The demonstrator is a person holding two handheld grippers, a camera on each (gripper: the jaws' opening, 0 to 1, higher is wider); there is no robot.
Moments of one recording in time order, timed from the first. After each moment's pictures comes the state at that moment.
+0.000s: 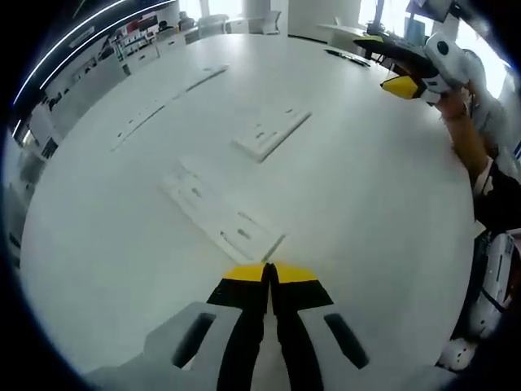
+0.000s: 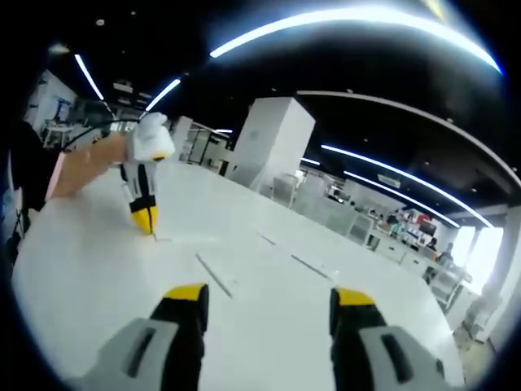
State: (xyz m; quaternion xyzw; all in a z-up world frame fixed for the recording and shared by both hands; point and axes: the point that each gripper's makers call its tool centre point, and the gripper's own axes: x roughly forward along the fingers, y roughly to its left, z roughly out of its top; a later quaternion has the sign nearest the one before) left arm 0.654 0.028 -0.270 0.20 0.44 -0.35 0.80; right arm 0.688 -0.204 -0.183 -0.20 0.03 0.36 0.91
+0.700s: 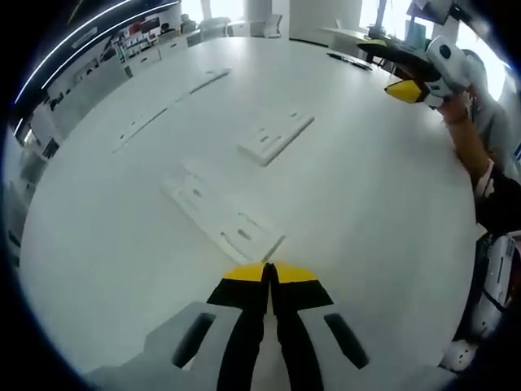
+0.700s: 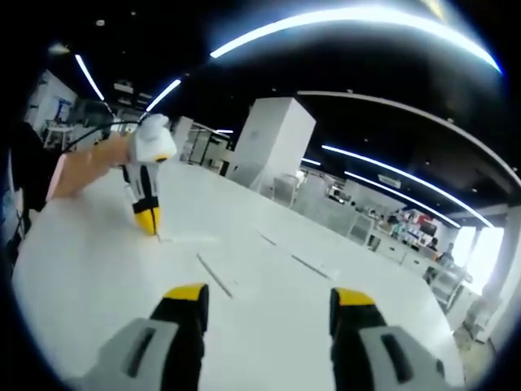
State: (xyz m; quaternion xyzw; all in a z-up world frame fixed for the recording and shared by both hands) left arm 0.663 0.029 -0.269 0.20 0.43 -0.35 0.81; right arm 0.687 -0.201 -0.183 -0.20 0.03 0.36 0.91
